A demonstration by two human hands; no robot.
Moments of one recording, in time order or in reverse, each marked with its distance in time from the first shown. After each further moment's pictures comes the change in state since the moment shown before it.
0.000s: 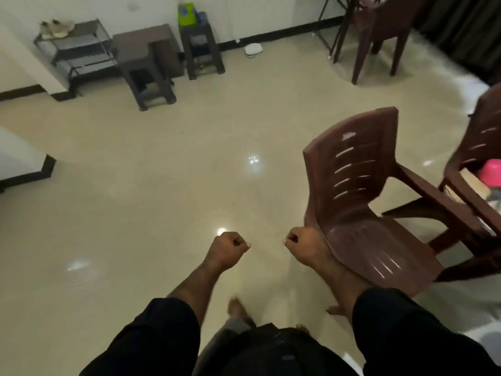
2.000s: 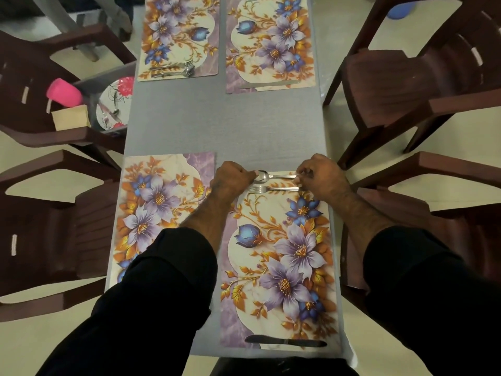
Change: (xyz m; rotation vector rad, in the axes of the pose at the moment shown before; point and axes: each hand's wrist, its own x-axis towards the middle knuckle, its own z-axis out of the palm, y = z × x) left_hand -0.483 0.333 0.824 0.696 -0.666 0.676; right_hand -0.760 0.702 0.013 0.426 0.727 0.937
